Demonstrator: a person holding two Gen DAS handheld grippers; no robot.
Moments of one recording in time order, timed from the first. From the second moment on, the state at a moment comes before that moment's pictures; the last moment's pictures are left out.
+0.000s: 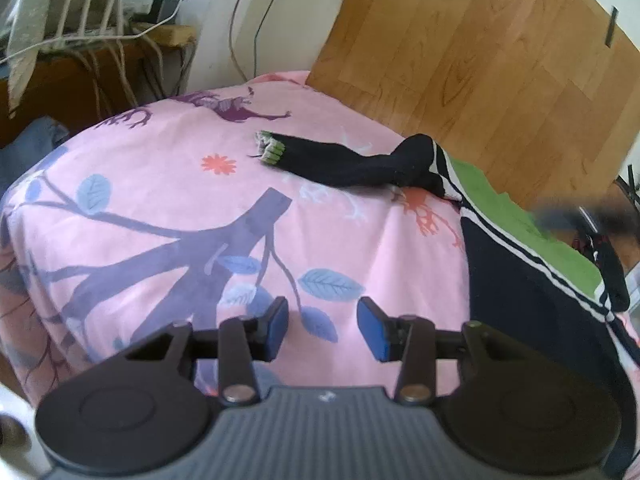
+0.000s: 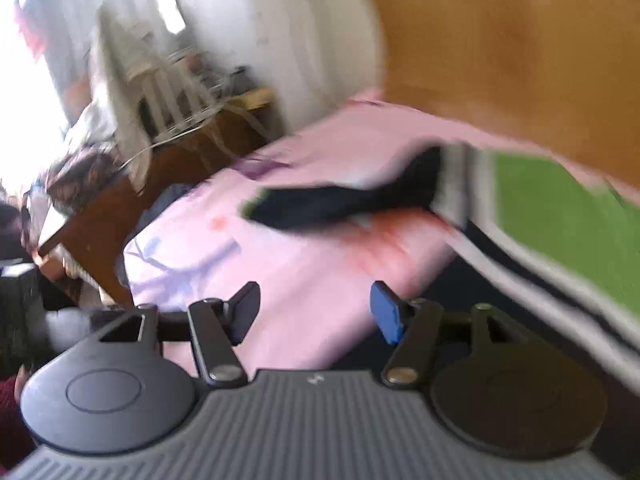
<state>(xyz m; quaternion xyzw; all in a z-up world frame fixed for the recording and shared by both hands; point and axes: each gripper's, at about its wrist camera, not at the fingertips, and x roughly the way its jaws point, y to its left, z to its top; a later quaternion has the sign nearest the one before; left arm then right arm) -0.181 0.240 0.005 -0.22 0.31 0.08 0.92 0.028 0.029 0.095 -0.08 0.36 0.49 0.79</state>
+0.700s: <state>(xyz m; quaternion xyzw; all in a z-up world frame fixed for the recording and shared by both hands) -0.168 0.248 0.007 -0.24 0.29 0.04 0.92 0.127 0.125 0.134 -0.05 0.30 0.41 0.86</state>
